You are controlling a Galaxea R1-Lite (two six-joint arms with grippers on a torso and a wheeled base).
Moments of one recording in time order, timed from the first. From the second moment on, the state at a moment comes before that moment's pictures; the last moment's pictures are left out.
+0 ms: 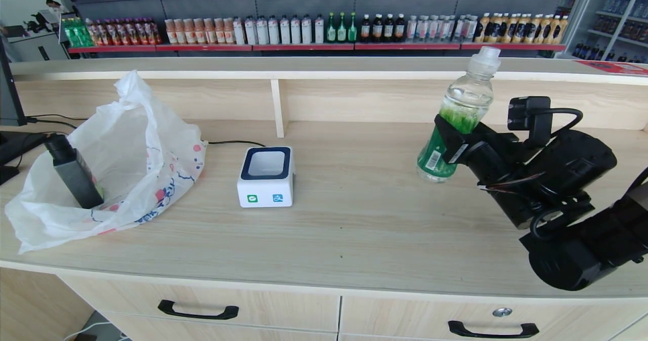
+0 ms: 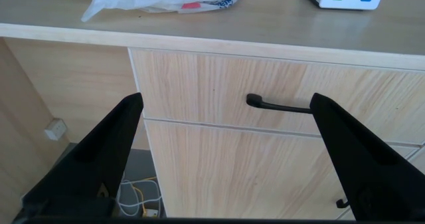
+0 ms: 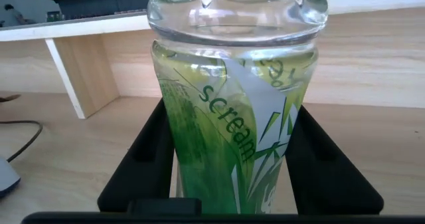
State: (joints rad) left arm 0.00 0.00 0.00 -0.01 0.00 0.03; right arm 0.32 1.94 -0.75 -1.57 -0.09 0.03
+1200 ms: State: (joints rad) left arm 0.00 0.00 0.00 -0.01 0.00 0.02; right arm 0.77 1.46 -0.42 -1.57 0.00 0.01
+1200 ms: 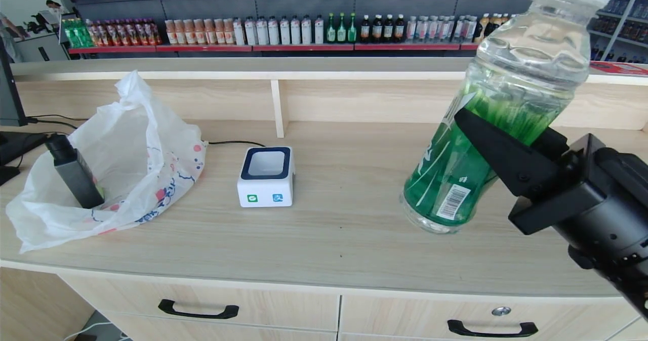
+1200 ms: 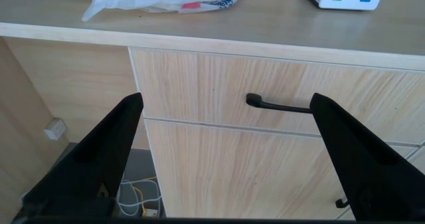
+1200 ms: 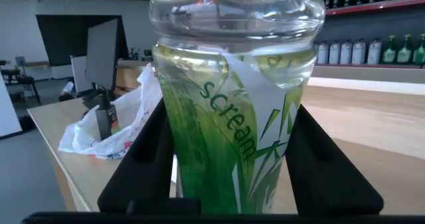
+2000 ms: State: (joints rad) left arm 0.00 0.00 0.00 -0.01 0.00 0.02; right arm 0.92 1.52 -0.63 -1.57 0.04 0.12
